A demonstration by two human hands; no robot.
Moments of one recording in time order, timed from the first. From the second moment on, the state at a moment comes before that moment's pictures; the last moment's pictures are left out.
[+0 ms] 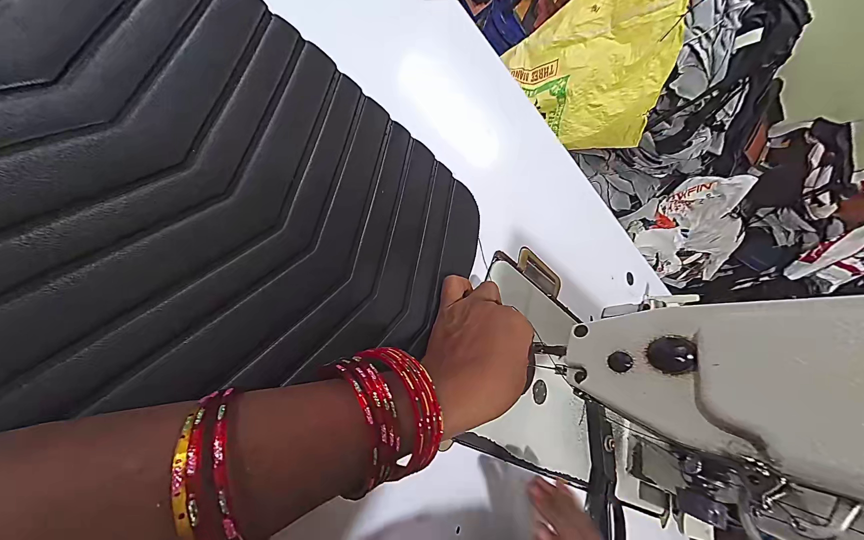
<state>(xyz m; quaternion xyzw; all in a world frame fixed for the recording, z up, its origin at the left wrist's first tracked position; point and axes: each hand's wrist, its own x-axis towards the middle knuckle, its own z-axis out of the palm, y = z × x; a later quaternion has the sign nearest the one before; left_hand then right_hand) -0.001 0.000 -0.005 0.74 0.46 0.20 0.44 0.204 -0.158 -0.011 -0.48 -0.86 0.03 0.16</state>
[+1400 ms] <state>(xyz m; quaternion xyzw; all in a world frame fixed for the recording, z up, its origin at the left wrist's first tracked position) 0.005 0.000 -0.006 0.74 0.49 0.20 0.43 0.183 -0.164 -0.050 -0.49 -0.86 0.02 0.17</state>
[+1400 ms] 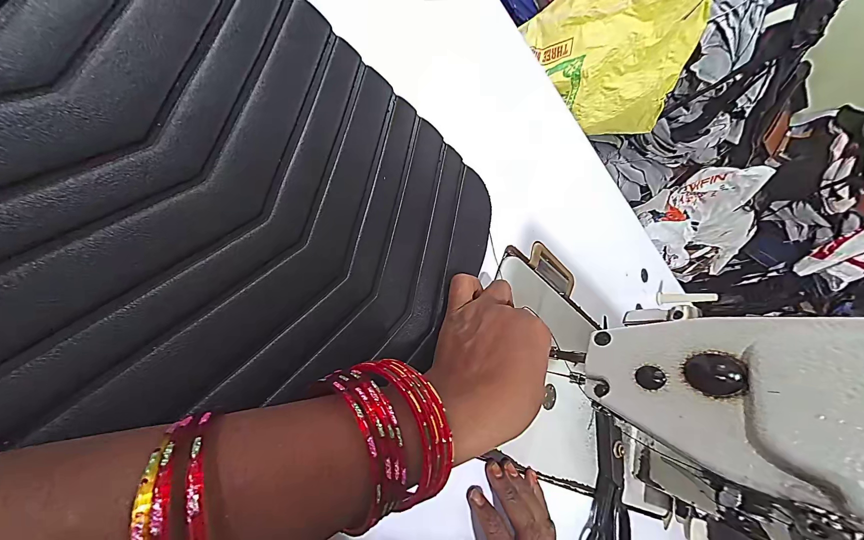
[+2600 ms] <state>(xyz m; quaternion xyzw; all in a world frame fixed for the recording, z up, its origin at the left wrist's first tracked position) -0.002 0.003 0.007 0.74 0.46 0.14 0.46 0.153 -0.057 -0.023 -0.67 -0.60 0.18 0.40</state>
